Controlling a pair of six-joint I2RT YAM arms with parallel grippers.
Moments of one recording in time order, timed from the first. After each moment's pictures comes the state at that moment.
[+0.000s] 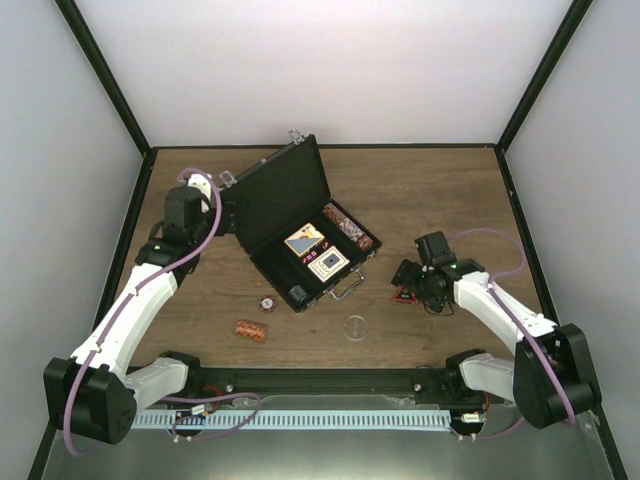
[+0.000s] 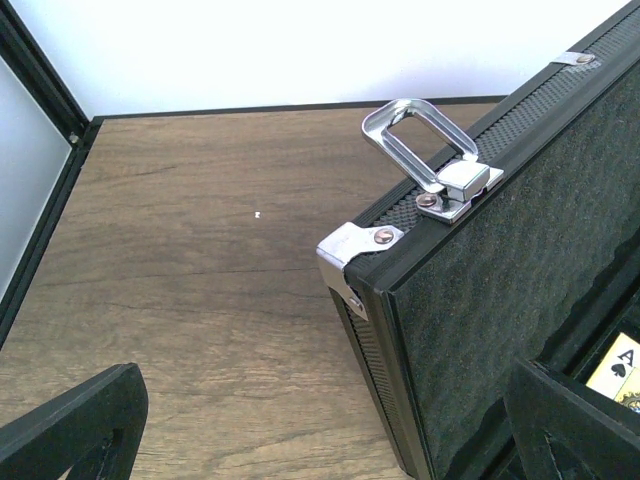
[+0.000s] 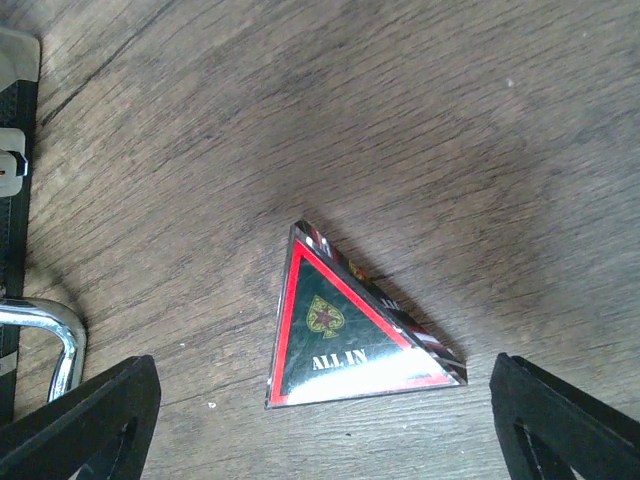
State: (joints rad) left arm -0.24 1.10 0.90 -0.33 -0.21 -0.08; right arm 0.32 1.17 0.61 -0.62 -0.06 0.84
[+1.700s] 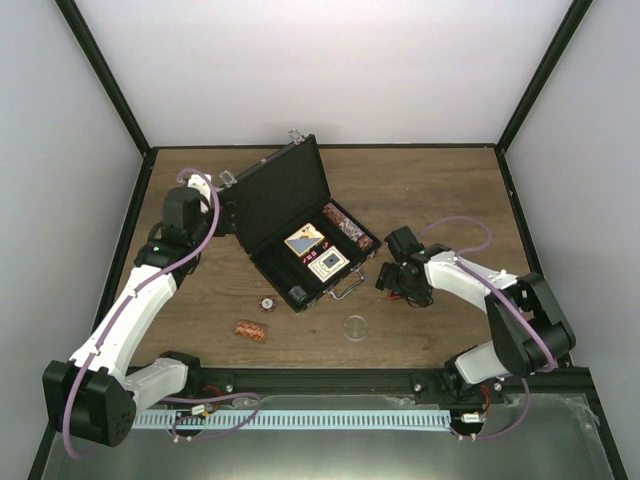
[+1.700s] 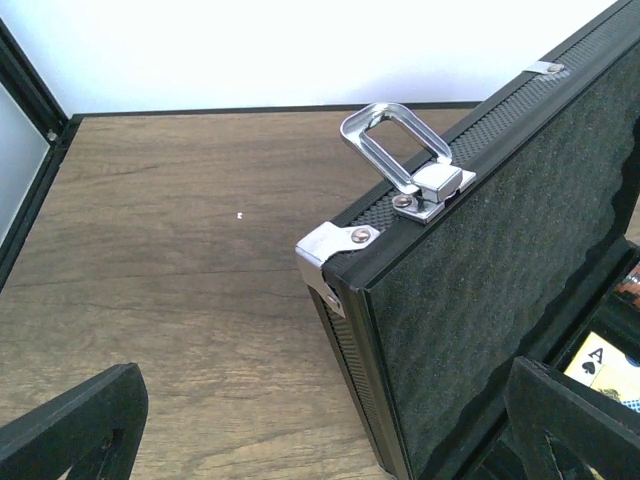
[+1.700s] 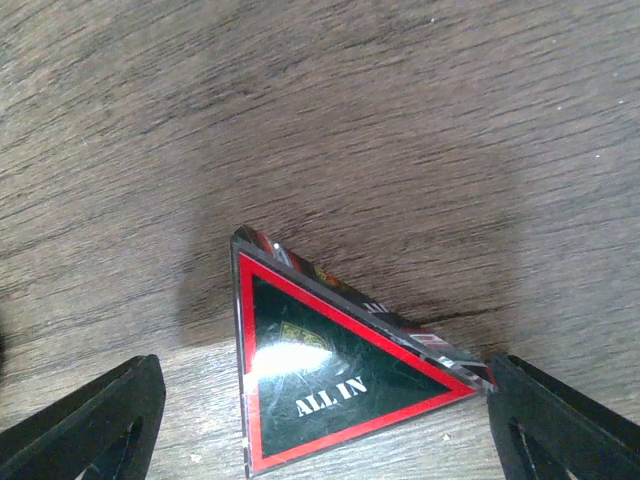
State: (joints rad) left arm -0.24 1.08 0.89 -0.33 -0.17 -0.10; right arm 0.46 1.44 0.73 -0.62 0.03 0.82
